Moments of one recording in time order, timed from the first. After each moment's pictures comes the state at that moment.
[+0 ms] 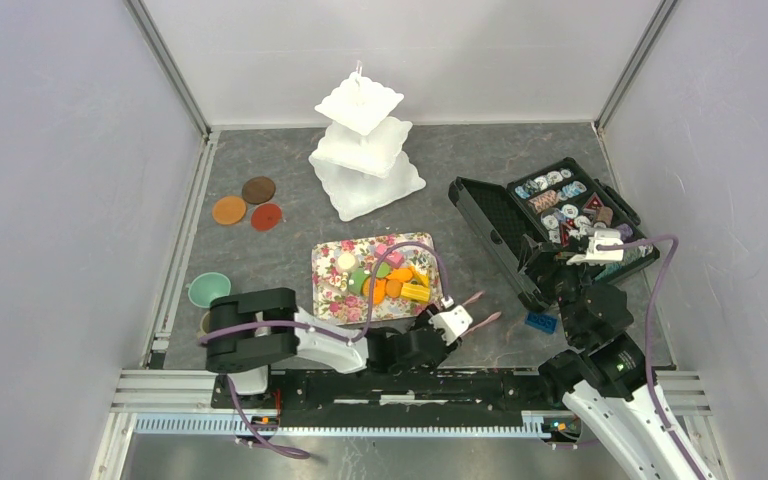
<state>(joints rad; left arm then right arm) -1.45 1.75 0.68 0.50 -0.49 -0.19 0.49 0.25 0.47 -0.22 0.48 0.13</state>
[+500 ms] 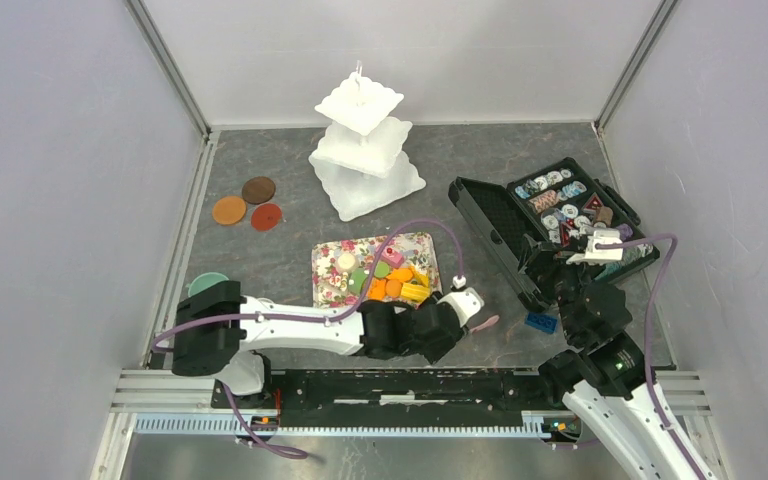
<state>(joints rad) -1.42 1.56 0.99 -0.25 -0.34 -0.30 0.49 0.26 0.47 -0.22 0.49 0.13</state>
